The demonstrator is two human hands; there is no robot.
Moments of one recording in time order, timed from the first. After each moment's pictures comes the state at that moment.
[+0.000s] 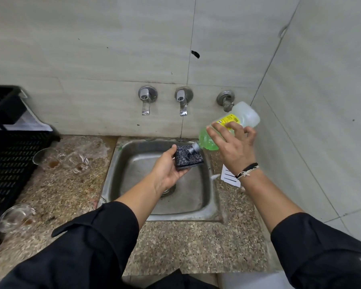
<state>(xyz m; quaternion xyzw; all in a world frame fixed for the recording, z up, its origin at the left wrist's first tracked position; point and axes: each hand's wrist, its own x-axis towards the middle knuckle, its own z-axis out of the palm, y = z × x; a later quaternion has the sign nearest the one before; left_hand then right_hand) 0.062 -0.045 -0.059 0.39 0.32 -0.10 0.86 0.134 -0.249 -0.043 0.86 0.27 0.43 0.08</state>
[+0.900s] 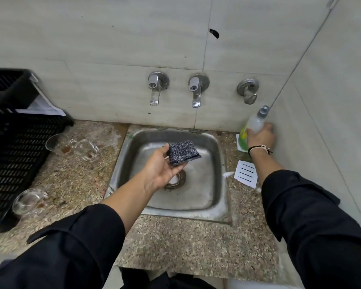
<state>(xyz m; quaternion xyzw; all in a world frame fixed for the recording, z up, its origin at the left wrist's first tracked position) 0.062 -0.008 -0.085 0.34 0.37 -0.05 0.87 0.261 -0.262 -0.128 0.91 -0.19 0.07 -0.35</state>
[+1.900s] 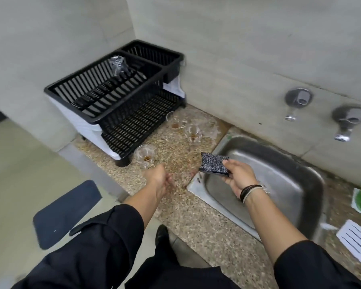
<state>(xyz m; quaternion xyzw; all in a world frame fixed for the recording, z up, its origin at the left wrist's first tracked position) -0.145 0.197 -0.148 0.33 0.64 0.21 0.66 0.028 0.031 -0.107 0.61 -0.03 -0.43 -0.67</state>
